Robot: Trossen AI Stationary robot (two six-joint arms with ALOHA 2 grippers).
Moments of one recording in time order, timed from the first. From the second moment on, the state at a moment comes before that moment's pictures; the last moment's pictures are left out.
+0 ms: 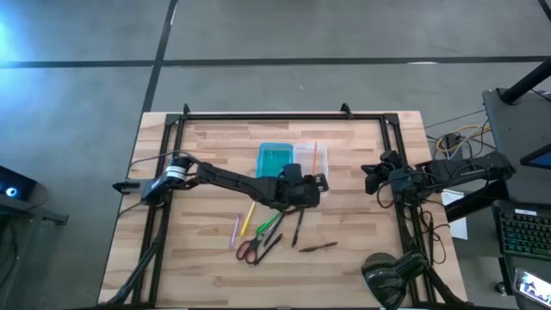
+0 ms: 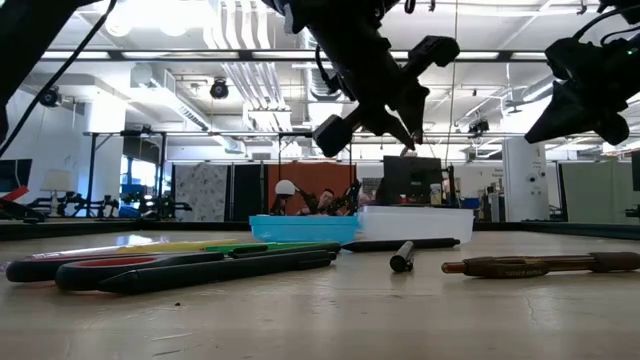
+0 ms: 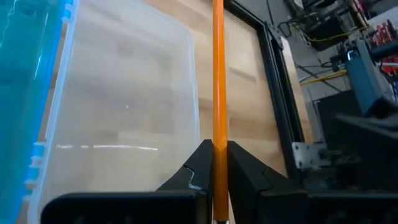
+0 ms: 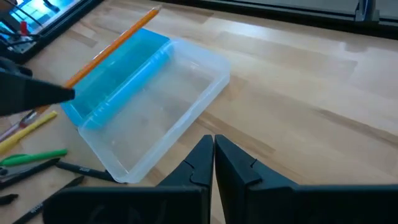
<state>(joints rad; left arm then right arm) -0.10 2.13 1.73 -0.33 -0.72 -1.55 0.21 0.39 0.40 -0.79 0.68 0.97</state>
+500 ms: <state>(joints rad) 0.02 2.12 1.70 -0.39 -0.53 -1.57 0.21 0.39 0.40 -0.81 0.68 1.00</state>
